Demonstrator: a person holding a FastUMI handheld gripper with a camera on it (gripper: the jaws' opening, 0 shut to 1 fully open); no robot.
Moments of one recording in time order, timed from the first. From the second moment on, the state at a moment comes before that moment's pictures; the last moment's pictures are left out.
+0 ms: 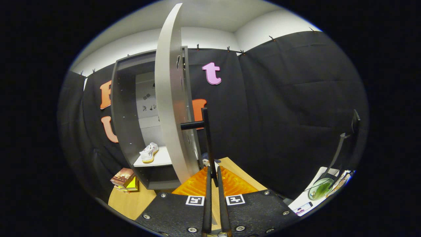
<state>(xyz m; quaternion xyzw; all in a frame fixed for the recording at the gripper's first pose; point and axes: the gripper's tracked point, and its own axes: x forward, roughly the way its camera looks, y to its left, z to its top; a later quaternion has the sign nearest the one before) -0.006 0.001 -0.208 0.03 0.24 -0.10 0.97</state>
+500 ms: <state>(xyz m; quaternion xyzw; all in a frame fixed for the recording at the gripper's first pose) -0.032 0.060 -0.209 0.05 0.23 -0.04 0.97</state>
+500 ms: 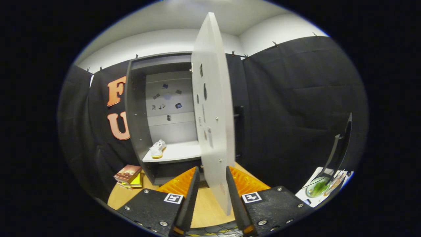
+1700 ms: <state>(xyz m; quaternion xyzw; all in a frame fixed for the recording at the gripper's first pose) -0.150 0.244 -0.490 0.07 0.55 0.12 0.82</state>
